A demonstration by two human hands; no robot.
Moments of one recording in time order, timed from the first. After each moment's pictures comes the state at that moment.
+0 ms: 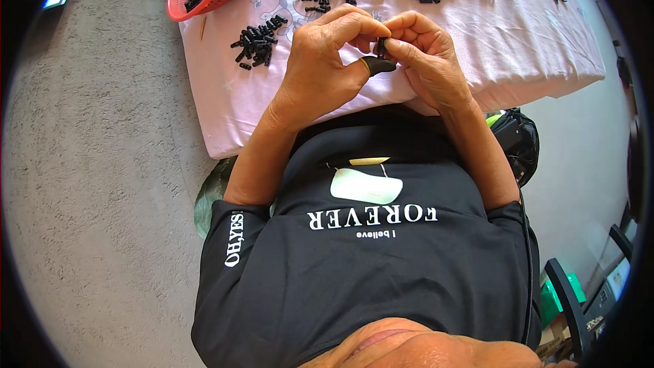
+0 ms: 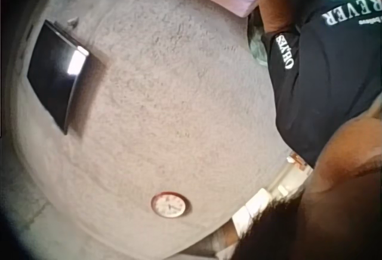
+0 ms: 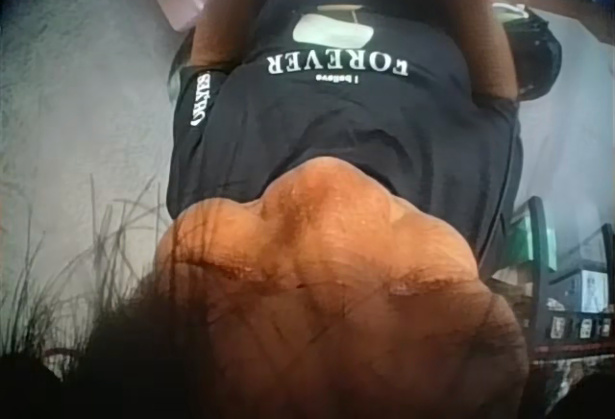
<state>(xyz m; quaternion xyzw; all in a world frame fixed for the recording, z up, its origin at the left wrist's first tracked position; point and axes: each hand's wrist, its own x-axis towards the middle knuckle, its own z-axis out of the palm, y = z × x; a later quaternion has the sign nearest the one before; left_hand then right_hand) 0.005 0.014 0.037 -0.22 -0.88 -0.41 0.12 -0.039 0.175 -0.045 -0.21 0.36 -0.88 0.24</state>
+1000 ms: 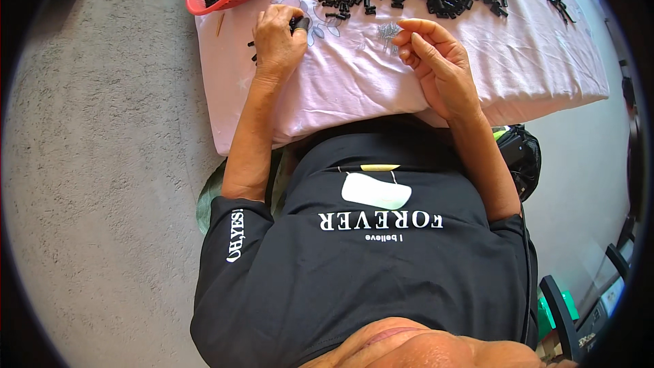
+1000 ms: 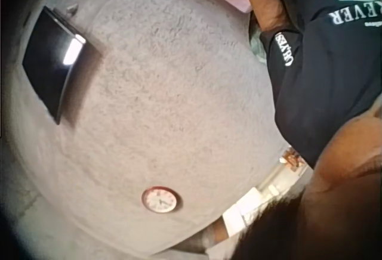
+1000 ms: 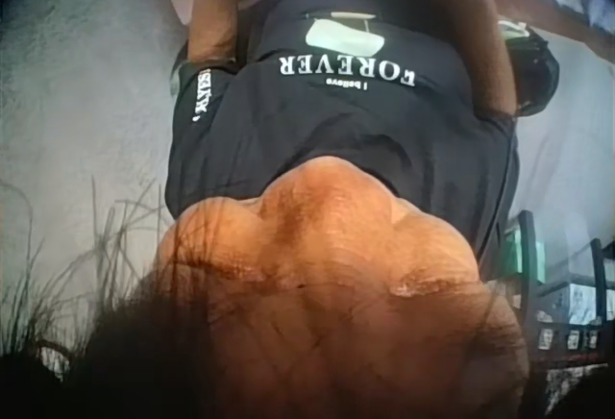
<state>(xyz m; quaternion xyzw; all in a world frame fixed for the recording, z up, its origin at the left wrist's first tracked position) -0.024 -0.104 -0.024 0.00 -0.97 -0.11 0.23 -0.044 0.172 -0.051 -0.18 0.33 -0.90 0.23</state>
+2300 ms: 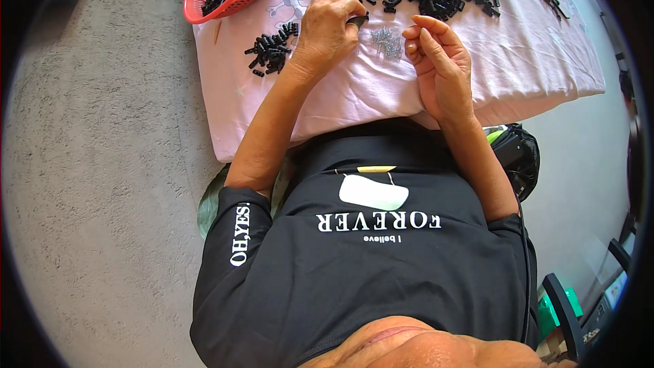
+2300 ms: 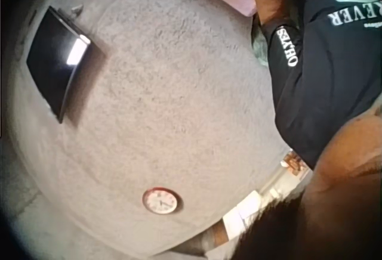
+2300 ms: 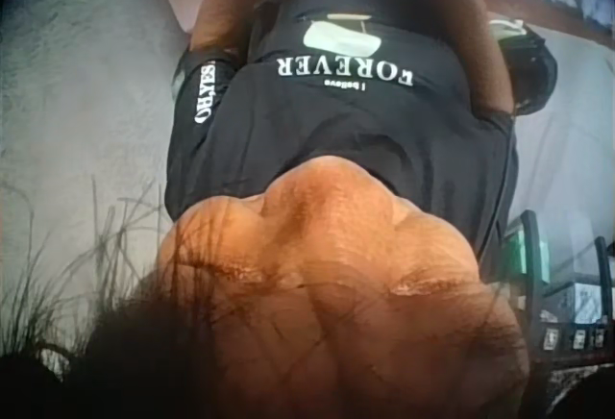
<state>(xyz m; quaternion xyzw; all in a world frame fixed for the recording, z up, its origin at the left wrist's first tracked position) -0.057 -0.030 -0.008 -0.14 -0.96 -0.16 0.19 -0.044 0.170 -0.051 -0.11 0.27 -0.95 0.13</state>
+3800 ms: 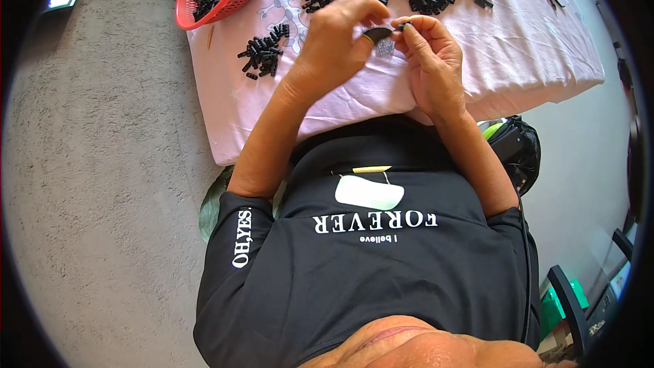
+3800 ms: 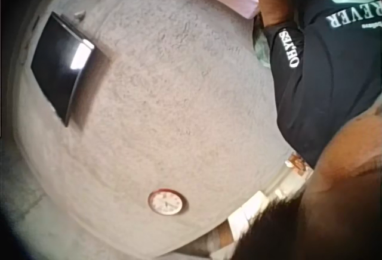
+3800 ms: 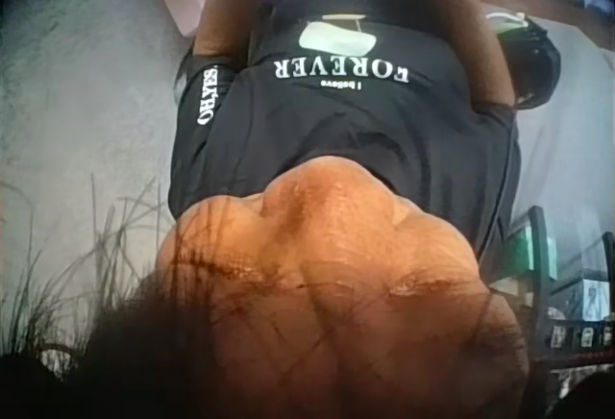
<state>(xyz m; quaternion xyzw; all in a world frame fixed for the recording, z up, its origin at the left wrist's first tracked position) -0.036 0.007 0.025 -0.22 -0.90 -0.35 0.15 -0.042 0.164 -0.051 -0.10 0.38 -0.92 0.08</state>
